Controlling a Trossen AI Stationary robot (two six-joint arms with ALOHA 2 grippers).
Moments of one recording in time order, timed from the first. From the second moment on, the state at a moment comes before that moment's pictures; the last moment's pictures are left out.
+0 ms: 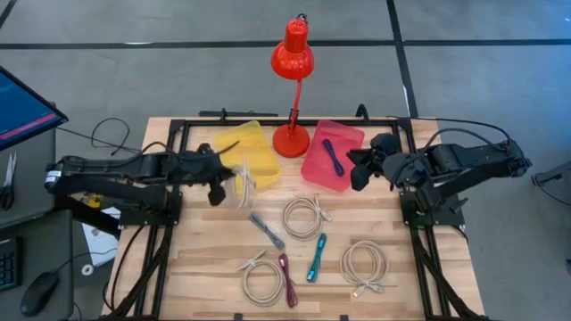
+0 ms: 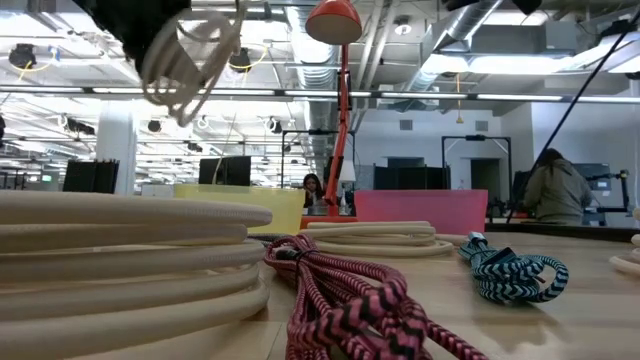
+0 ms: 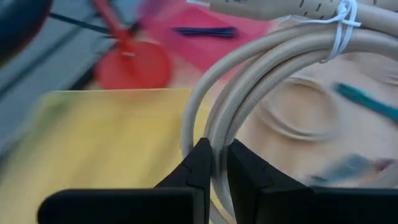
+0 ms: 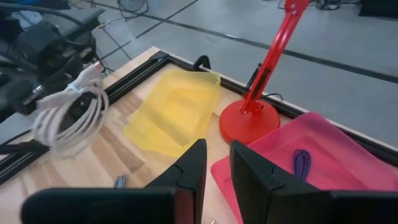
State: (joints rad) left arm 0.03 0.82 0.72 -0.52 -0.30 -0.14; right arm 0.23 1.05 1.22 -0.82 0.79 0.76
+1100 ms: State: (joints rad) left arm 0.61 1.27 0.72 -0.15 -0.21 -0.01; right arm 0.18 1.05 1.22 -0.83 0.79 0.76
